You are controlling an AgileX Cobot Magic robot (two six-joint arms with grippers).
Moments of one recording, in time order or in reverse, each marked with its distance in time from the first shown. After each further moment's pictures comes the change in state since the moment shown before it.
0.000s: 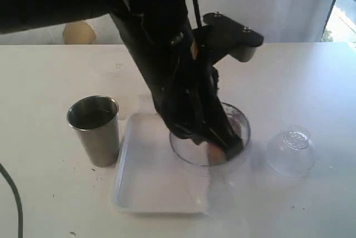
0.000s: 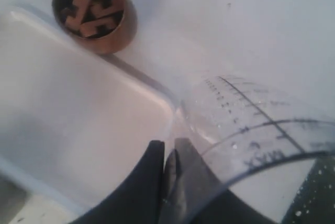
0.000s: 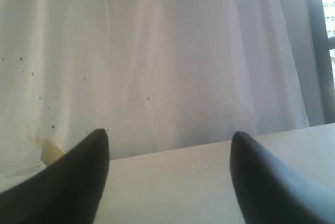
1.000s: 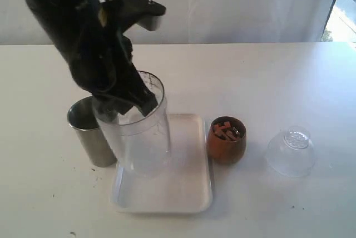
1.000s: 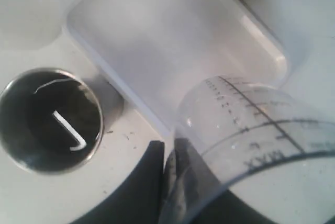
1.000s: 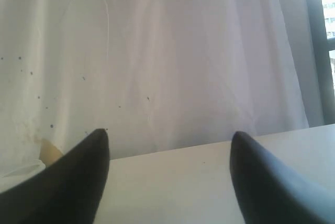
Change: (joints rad) left arm 0.218 -0.157 0.148 0.079 0.063 -0.036; right arm 0.000 0.000 0.000 0.001 0.000 -0.009
